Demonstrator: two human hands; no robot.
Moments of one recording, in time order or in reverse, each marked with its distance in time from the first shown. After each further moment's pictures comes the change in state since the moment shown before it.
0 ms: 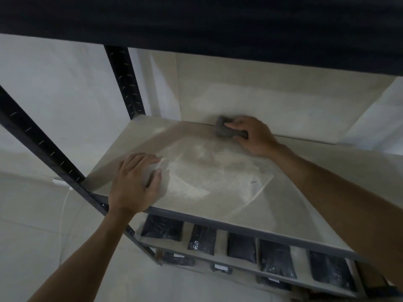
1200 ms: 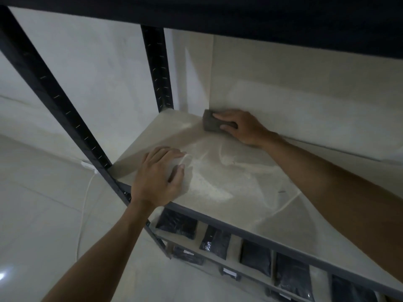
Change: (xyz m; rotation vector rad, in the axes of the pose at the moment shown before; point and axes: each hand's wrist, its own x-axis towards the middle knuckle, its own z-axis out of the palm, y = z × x) left_hand -0.001 0.003 -0.002 -0.022 0.013 -0.055; right_hand 0.083 -0.049 0.046 0.107 -0.123 -0.197
